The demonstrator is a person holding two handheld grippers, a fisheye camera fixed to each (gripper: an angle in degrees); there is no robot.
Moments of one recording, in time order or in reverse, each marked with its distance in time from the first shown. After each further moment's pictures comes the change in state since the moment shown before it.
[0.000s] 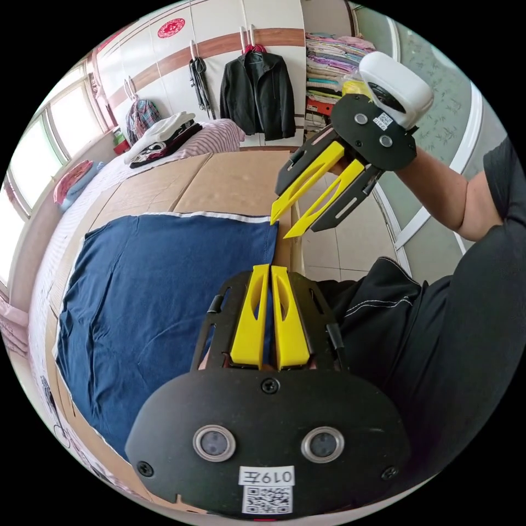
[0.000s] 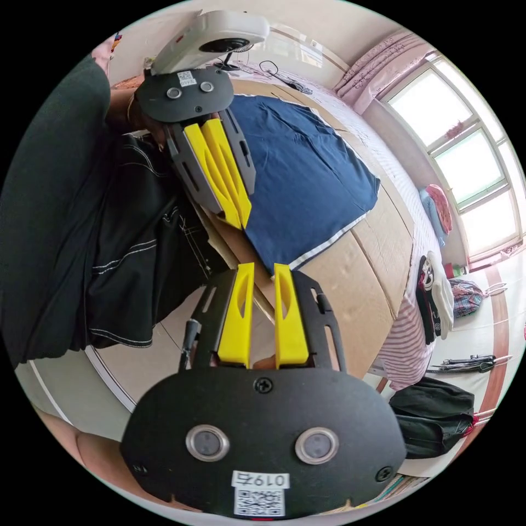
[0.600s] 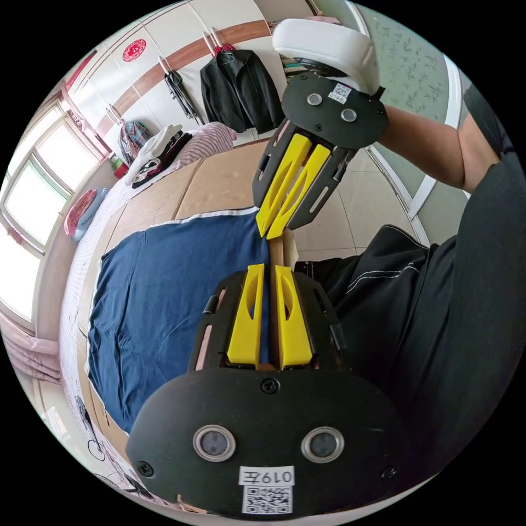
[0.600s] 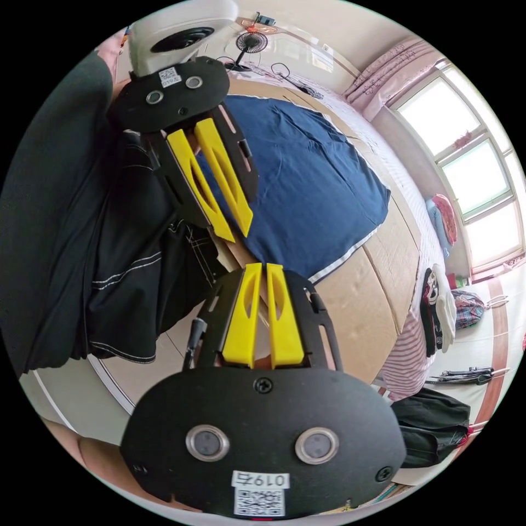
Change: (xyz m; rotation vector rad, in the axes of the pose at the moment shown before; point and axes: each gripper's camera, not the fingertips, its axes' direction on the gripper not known) left arm 0.061 0.028 -0.032 -0.044 -0.134 0.158; right arm -0.014 -0.023 0.006 0.021 -0.023 -0.036
